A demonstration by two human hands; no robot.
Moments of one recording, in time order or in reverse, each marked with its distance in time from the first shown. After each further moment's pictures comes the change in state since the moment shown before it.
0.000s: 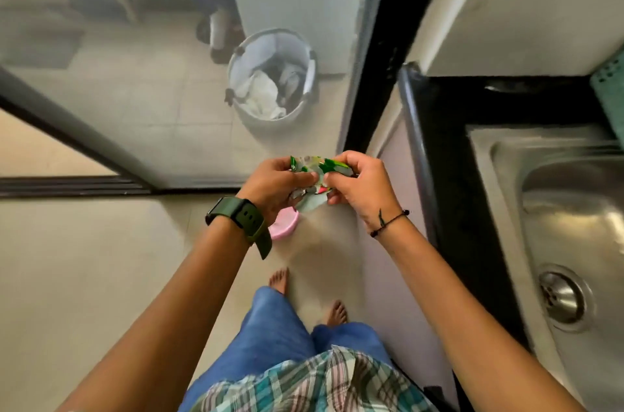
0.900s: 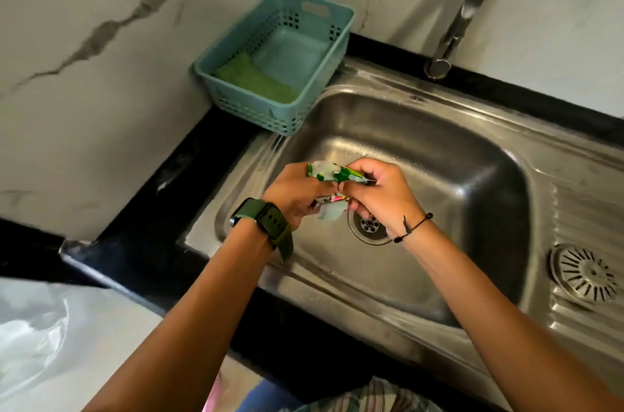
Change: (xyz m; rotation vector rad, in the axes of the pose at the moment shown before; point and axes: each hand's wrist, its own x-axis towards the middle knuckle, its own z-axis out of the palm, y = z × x) left_hand 0.051 0.026 0.372 0.646 -1.001 -0.052; right_hand -0.108 0.043 -0.278 0.234 1.036 0.148
